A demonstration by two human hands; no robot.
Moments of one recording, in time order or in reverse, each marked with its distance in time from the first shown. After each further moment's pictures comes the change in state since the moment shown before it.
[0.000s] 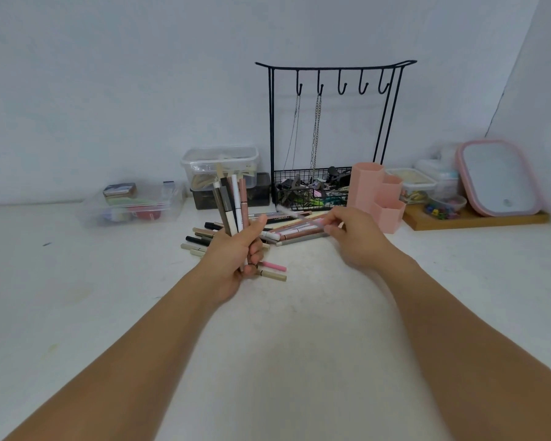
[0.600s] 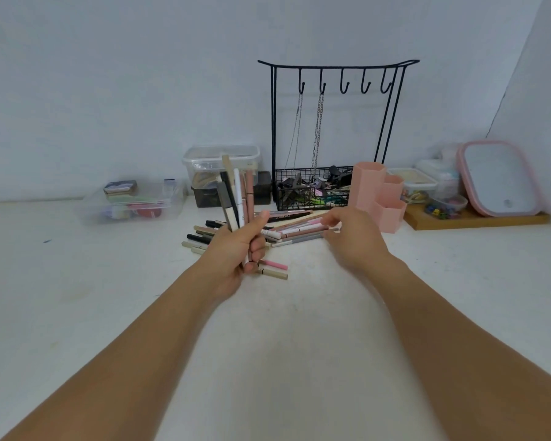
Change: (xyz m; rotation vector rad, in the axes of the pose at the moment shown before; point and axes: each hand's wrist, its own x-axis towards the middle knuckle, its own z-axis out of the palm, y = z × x) left_hand -0.003 0.004 0.000 0.000 -0.052 0.021; right_hand -0.006 -0.005 0.010 -0.131 0.089 0.041
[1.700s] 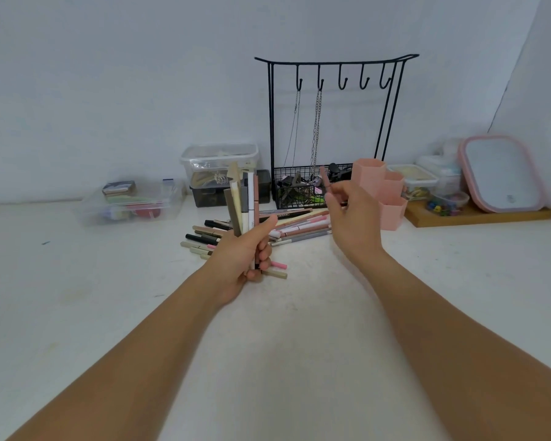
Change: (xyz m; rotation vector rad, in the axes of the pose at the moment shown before) left_hand 0.001 -0.007 0.004 0.142 -0.017 -0.077; right_hand 0.008 -0.018 0.001 0.295 0.371 -0.038
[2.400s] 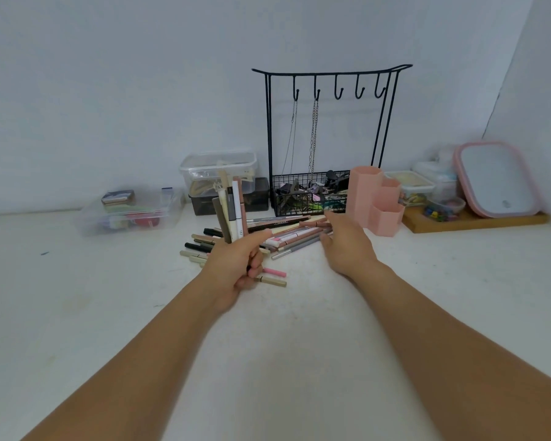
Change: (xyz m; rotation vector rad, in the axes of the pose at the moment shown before) left_hand 0.003 -0.002 -0.005 -0.036 0.081 0.043; right_hand -0.006 0.028 0.009 -0.392 -0.403 0.081
